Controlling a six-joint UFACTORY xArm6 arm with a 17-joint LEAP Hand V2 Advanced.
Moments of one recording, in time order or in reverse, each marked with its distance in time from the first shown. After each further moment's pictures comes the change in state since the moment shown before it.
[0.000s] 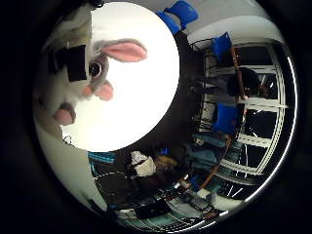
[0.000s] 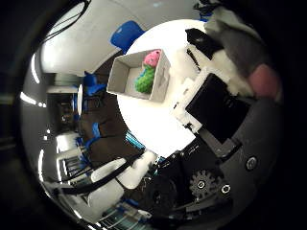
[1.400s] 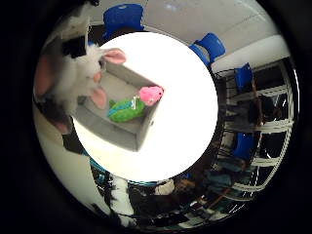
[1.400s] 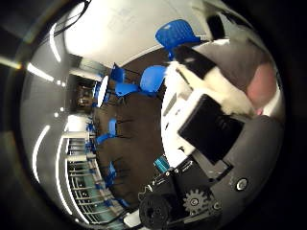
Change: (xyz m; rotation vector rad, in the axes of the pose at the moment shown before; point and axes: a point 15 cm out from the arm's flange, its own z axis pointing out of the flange) arm -0.254 -0.148 0.037 0.064 -0.297 -0.205
